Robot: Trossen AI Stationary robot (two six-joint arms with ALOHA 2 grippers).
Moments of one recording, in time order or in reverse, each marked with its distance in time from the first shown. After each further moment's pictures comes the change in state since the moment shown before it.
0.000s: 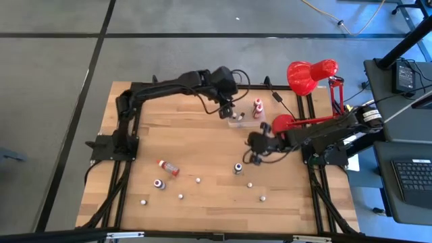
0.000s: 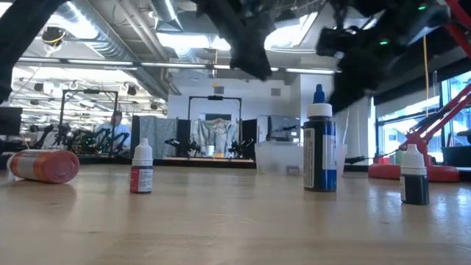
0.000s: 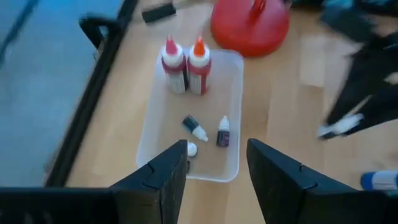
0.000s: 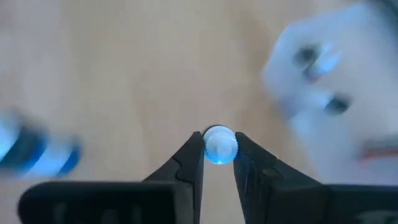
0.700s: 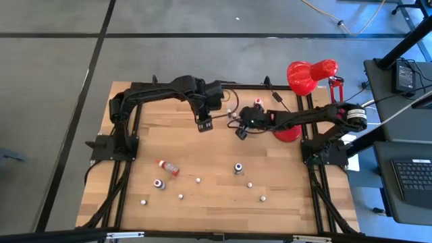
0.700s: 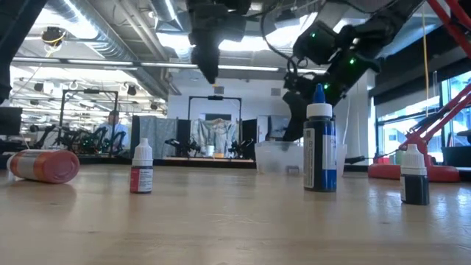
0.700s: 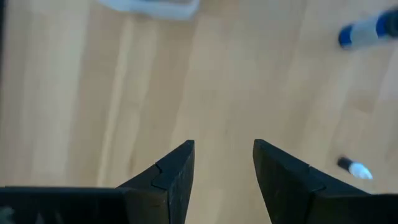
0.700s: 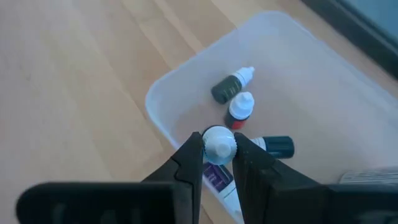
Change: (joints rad) left arm -0.082 -0.076 -0.037 -0.523 -0.010 -0.101; right arm -0.390 0.207 0.001 0.332 -0.133 -0.056
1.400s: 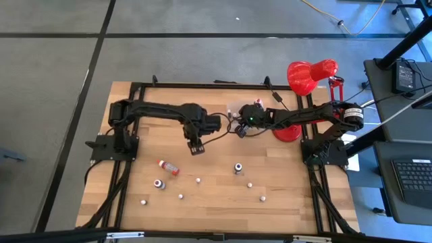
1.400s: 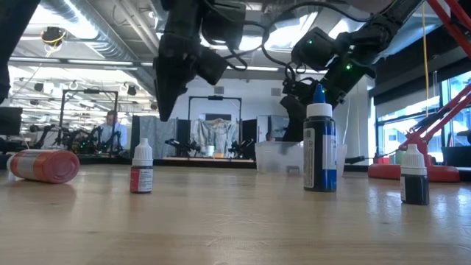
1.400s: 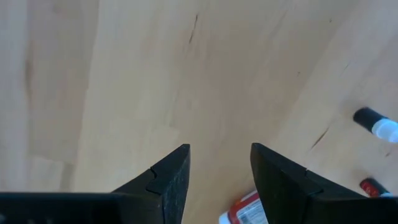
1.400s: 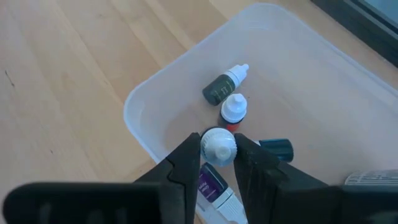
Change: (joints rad) left arm -0.169 0.001 -0.341 0.034 -0.002 -0.278; right arm -0.033 0.030 0.000 0.025 -0.034 0.008
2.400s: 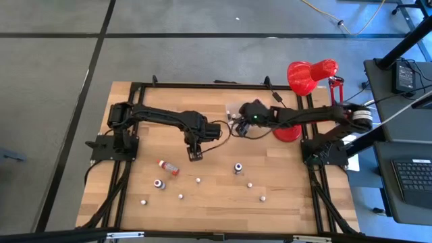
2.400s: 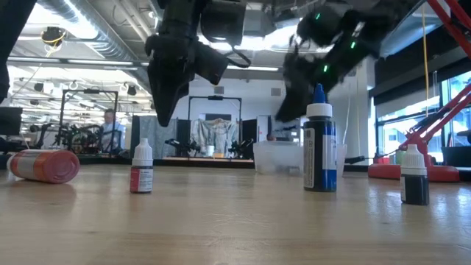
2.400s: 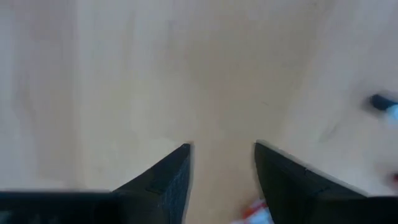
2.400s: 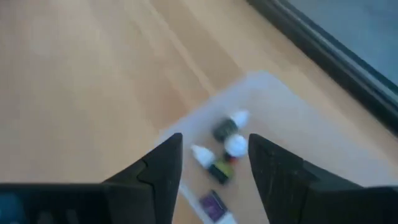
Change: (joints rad) left arm -0.062 0.000 -0.036 0.054 -0.051 0.072; right arm 0.034 -0.124 0.032 -0.031 -0.016 -0.091
